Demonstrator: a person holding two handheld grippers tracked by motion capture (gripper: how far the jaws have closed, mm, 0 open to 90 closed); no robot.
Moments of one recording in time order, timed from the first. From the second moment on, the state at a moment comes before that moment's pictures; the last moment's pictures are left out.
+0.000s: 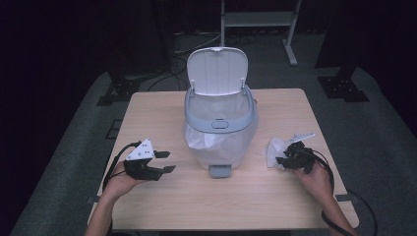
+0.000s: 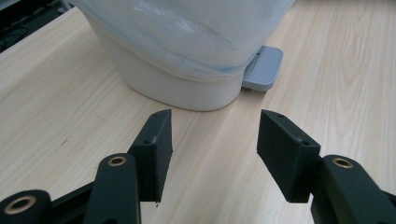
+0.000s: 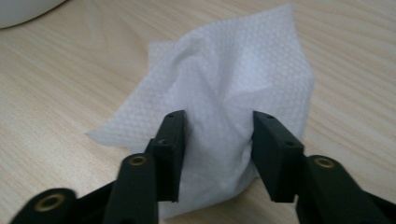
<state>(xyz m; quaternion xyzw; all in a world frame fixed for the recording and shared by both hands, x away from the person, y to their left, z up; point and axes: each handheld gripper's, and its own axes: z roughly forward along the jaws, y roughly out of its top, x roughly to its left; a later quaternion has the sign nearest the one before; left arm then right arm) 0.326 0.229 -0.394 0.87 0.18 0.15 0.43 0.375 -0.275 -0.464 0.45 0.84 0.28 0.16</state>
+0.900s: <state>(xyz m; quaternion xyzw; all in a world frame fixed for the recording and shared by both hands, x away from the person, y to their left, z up) 0.329 0.233 -0.425 0.86 0.21 0.17 0.42 0.363 -0.282 -0.446 0.45 0.83 0.33 0.08</state>
